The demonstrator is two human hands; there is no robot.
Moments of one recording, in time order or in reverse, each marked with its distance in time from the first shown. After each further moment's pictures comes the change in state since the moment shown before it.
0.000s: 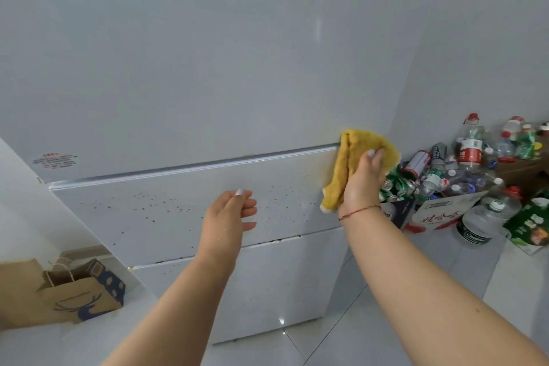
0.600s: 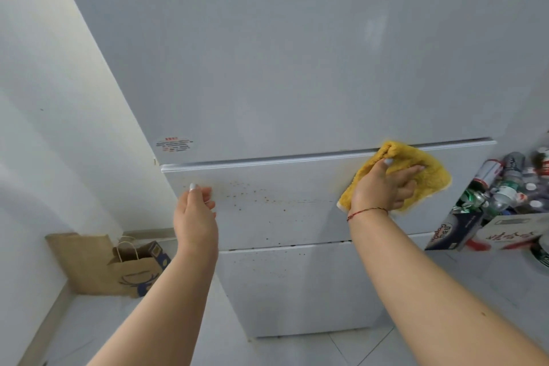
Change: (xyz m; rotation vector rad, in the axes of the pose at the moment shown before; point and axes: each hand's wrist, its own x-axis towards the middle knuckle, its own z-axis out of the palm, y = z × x) left_hand 0.040 0.003 -0.160 -0.099 0.509 0.066; right_hand -0.074 0.040 0.108 -0.240 0.196 0.077
